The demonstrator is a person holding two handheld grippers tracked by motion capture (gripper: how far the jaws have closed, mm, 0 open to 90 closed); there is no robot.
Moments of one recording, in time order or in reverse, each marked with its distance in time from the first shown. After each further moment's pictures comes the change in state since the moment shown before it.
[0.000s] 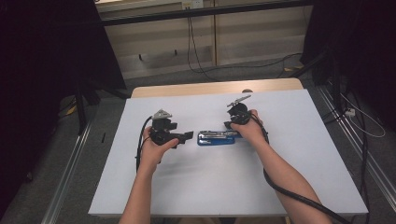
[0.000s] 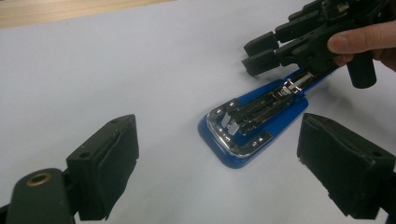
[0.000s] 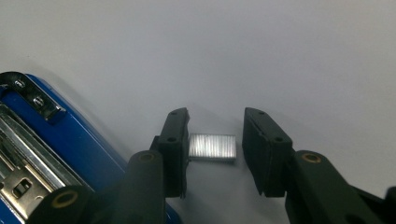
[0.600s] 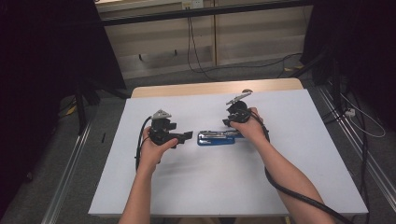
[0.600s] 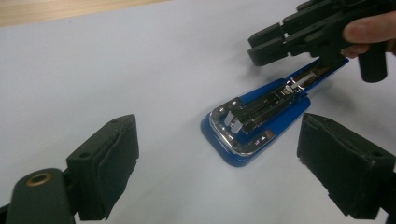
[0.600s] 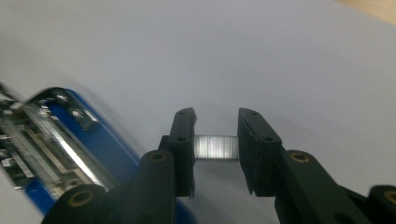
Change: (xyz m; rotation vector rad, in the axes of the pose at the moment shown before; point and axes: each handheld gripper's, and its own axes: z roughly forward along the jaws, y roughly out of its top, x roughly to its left) left arm 0.003 -0.001 -0.001 0.000 0.005 -0.006; right arm 0.005 0.009 -0.015 -0.045 0.042 -0.031
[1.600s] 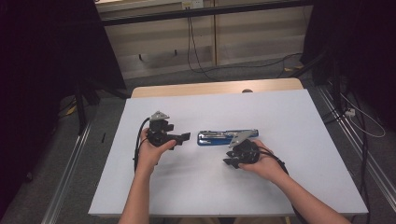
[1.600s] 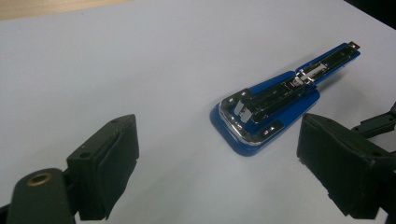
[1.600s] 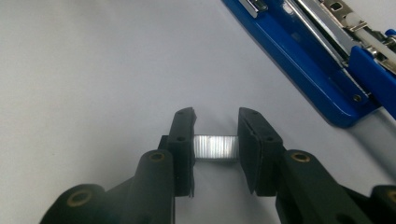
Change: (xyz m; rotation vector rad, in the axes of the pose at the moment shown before) left arm 0.001 -0.005 -0.004 0.018 0.028 -0.004; right arm 0.069 -0.086 -0.054 0.044 0.240 -0.307
